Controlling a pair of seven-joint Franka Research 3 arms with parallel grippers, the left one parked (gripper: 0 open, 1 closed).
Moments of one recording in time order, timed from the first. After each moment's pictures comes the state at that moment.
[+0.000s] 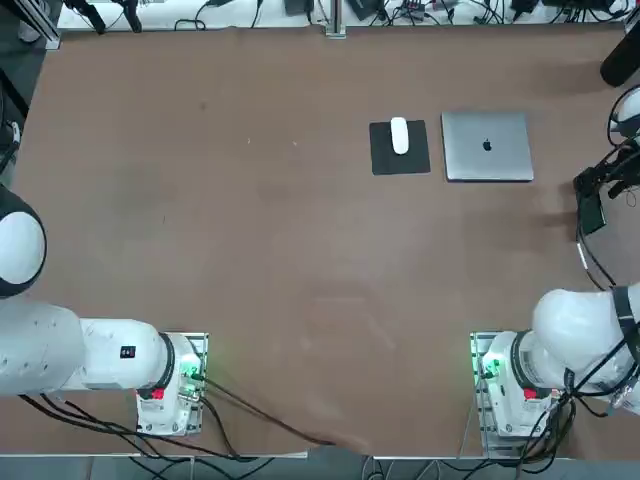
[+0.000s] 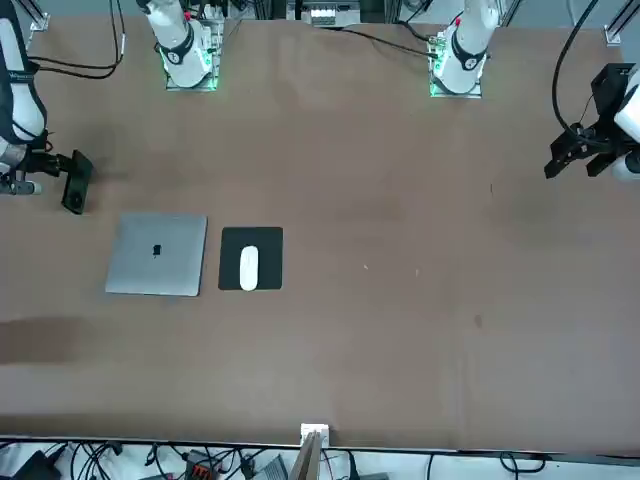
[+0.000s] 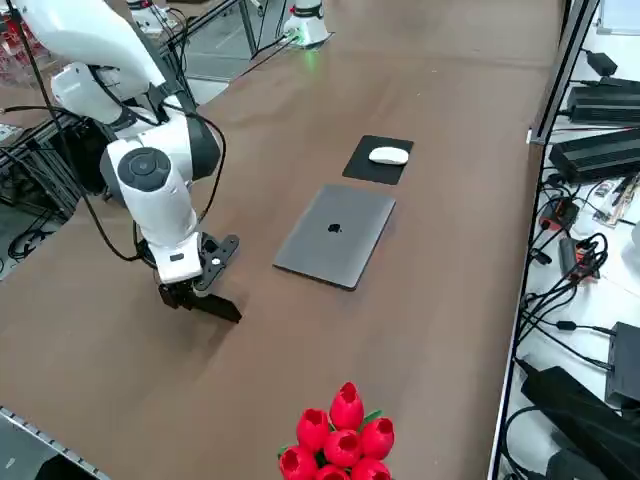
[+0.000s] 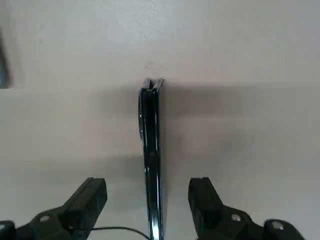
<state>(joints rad) -0.56 0.27 -0.09 -2.22 -0.10 2.33 -0.55</state>
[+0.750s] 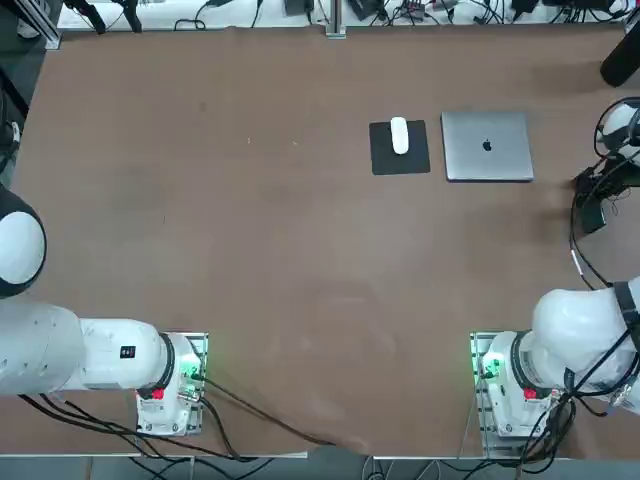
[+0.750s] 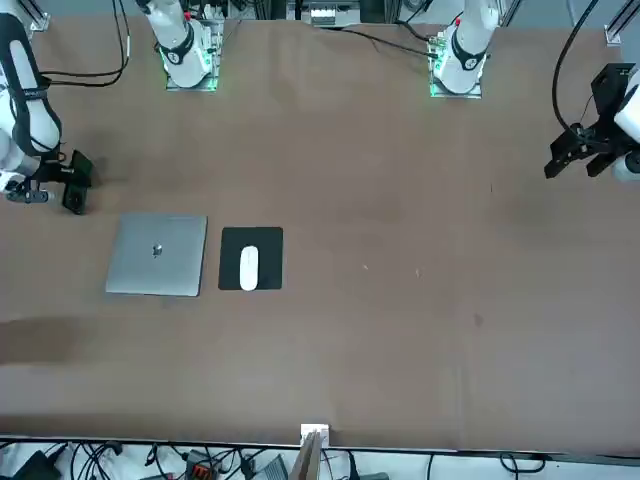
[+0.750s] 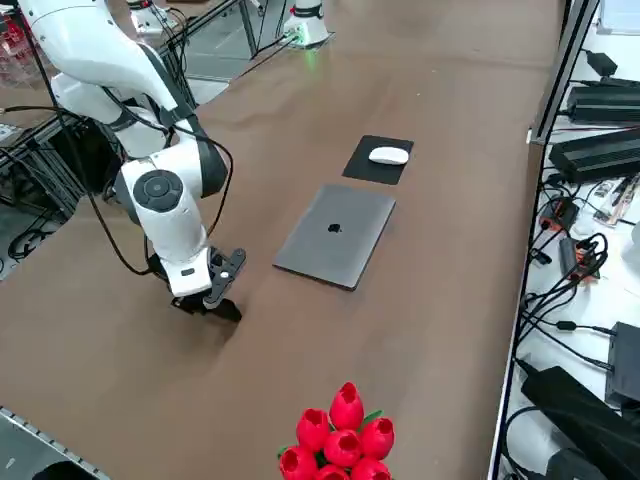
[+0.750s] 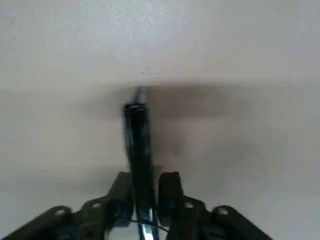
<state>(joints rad) -0.56 0.35 -0.09 -2.22 -0.10 2.41 -0.55</state>
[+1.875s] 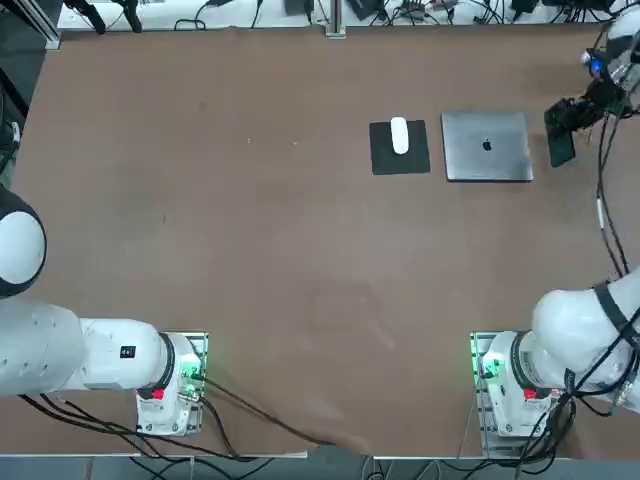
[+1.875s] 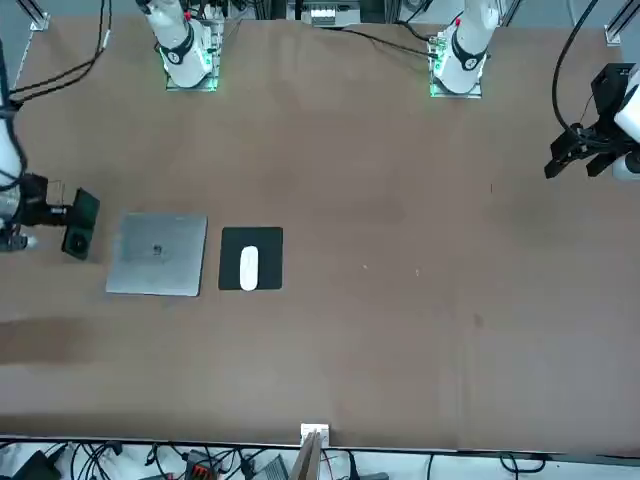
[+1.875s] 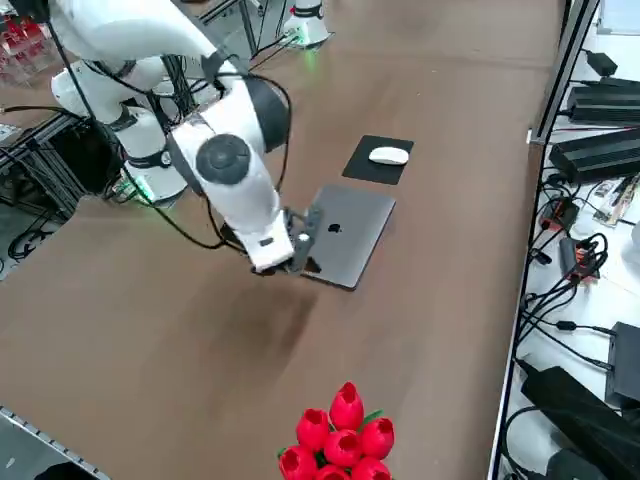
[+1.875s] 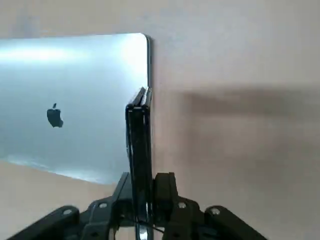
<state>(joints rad) -0.54 0.51 0.08 -1.76 0.20 1.98 -0.60</state>
